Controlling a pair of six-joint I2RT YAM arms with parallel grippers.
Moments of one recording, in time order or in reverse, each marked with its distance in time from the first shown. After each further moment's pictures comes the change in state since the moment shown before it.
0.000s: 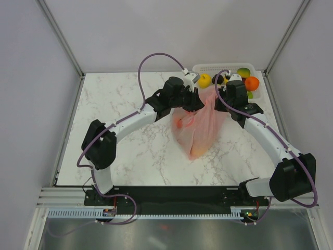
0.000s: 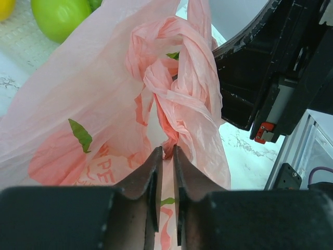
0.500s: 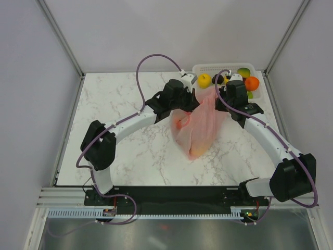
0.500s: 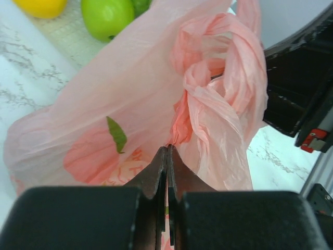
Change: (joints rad) left arm -0.009 -0.004 -0.027 0.009 -0.140 0.018; right arm 0.000 -0.002 0.002 -0.002 0.024 0.001
